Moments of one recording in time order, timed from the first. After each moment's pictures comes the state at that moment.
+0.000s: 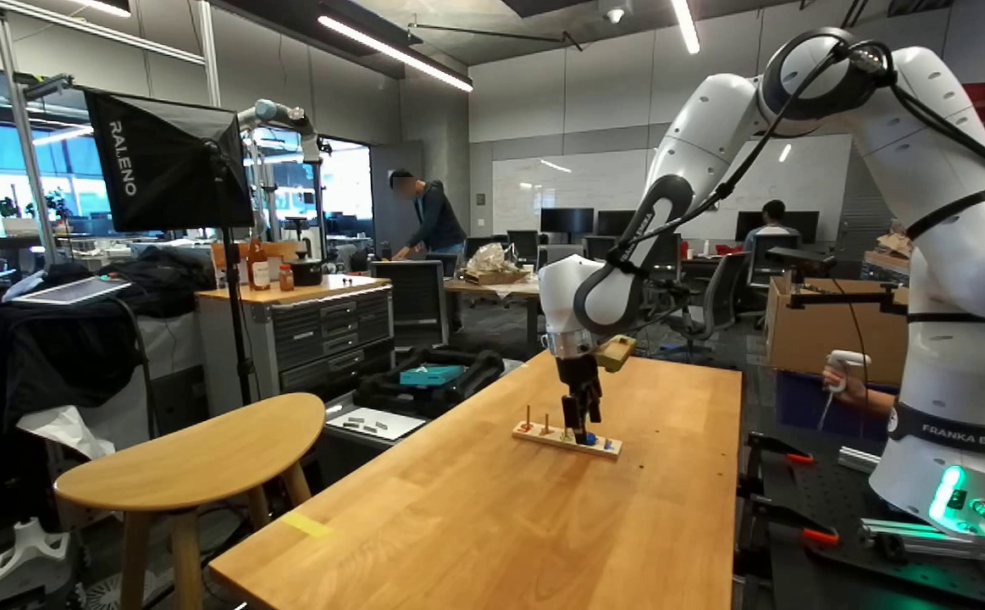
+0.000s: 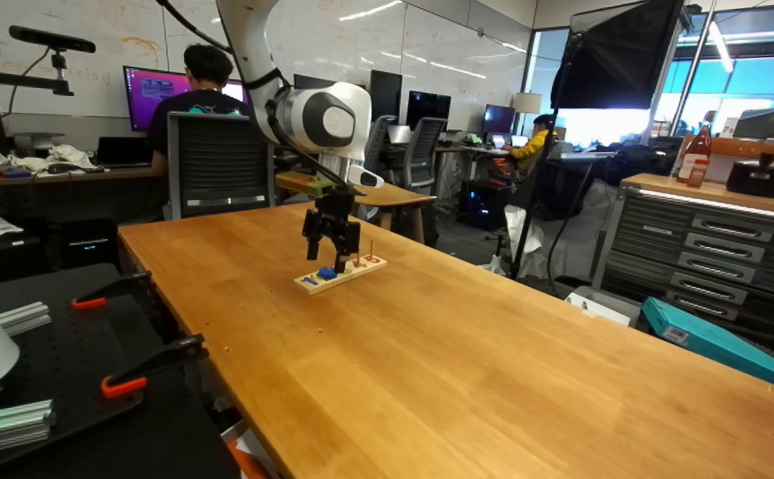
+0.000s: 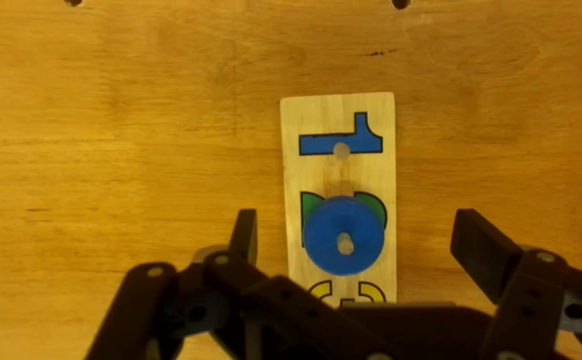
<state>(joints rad) 0.03 0.48 0.04 -2.18 -0.14 2.47 0.15</state>
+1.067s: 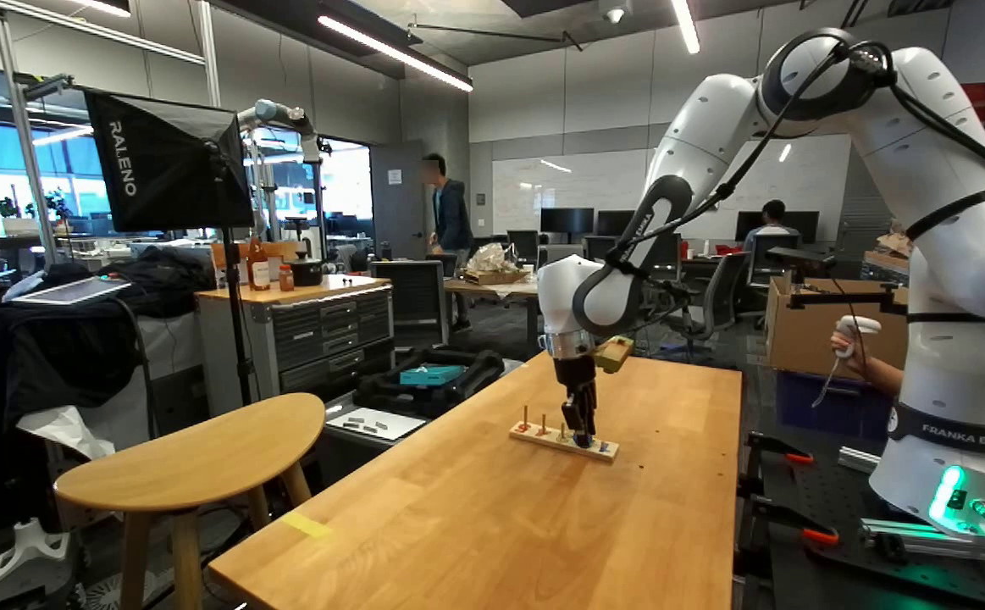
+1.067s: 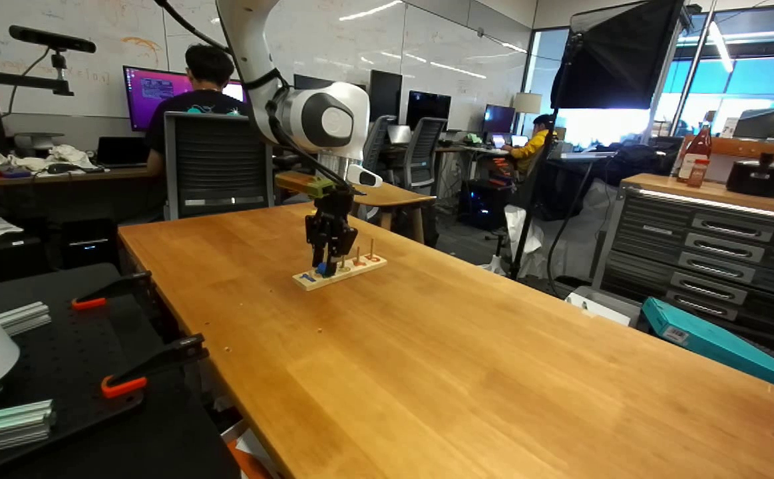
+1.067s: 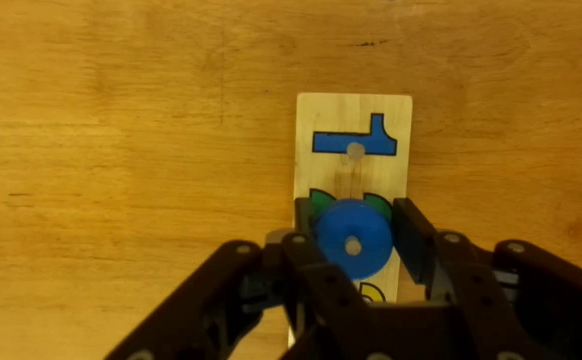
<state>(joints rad) 0.03 0.48 0.05 -2.18 -0.14 2.48 0.13</state>
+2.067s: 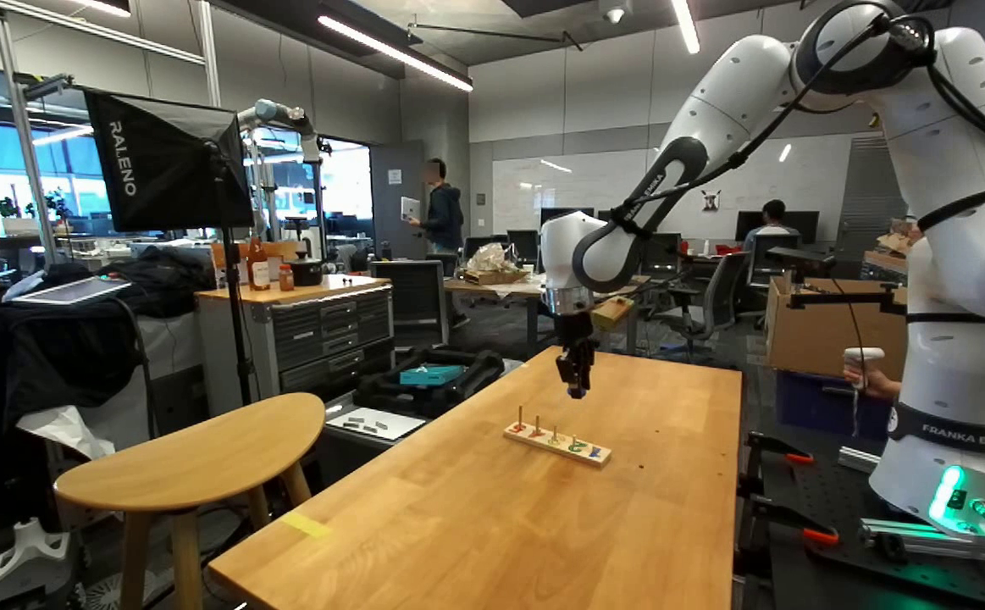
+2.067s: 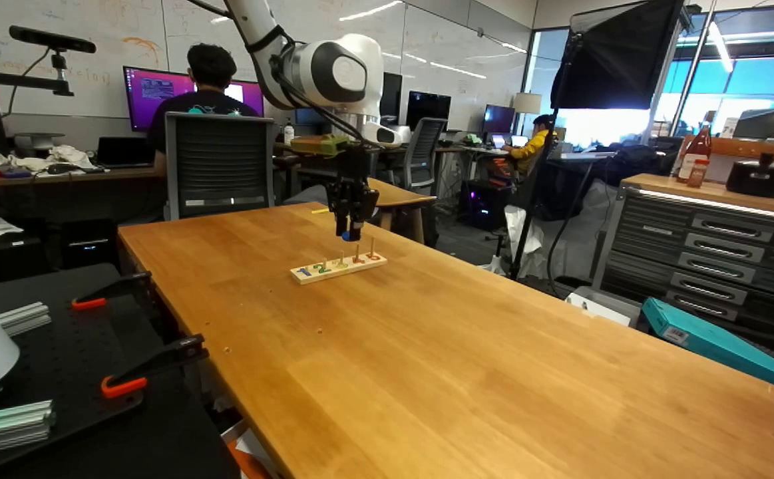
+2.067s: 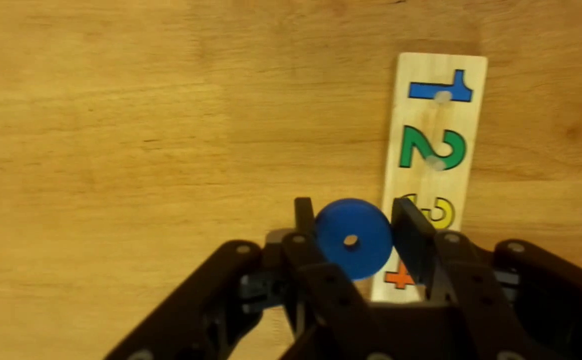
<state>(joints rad) 0.07 0.34 -0.05 -2.17 -0.15 2.40 0.17</state>
